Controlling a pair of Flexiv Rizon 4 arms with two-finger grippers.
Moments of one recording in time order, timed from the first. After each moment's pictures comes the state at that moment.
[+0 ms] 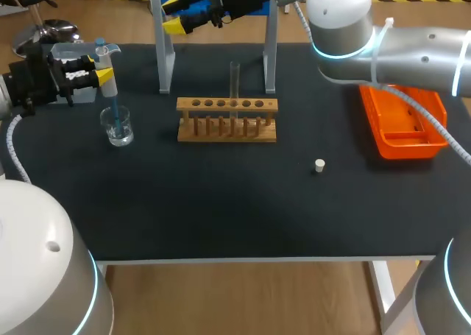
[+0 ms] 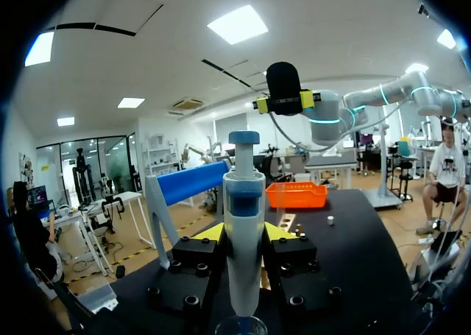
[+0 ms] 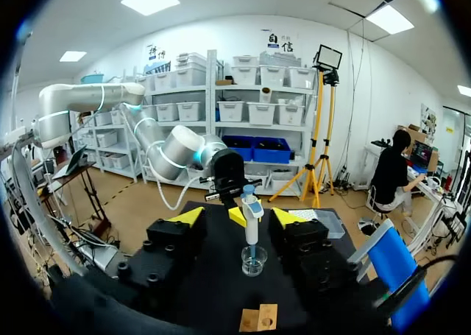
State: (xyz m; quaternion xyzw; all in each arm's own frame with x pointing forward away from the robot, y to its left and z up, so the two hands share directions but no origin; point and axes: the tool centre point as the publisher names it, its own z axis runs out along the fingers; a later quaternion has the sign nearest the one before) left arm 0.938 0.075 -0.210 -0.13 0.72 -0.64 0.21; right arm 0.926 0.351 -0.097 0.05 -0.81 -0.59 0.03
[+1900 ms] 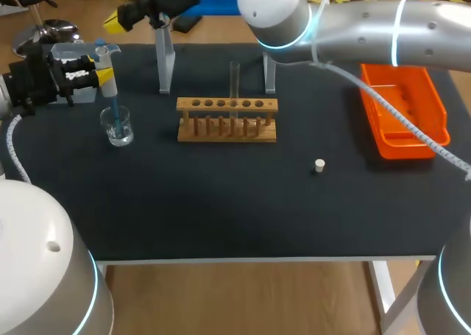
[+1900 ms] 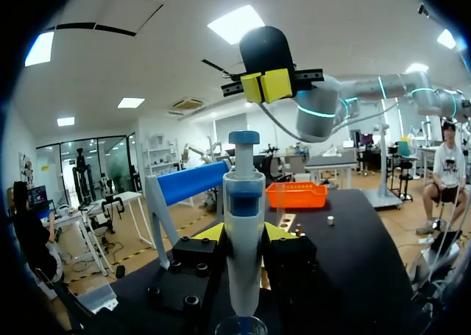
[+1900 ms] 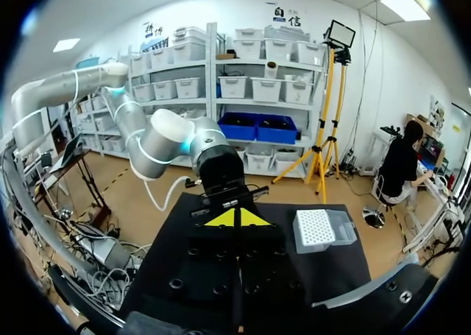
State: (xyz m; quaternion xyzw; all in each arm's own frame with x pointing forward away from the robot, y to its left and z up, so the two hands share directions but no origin) left arm 0.938 0.075 -0.210 -0.13 0.72 -0.64 0.21; right arm 0.921 0.458 -0.113 0.07 -0.85 -0.52 0.04
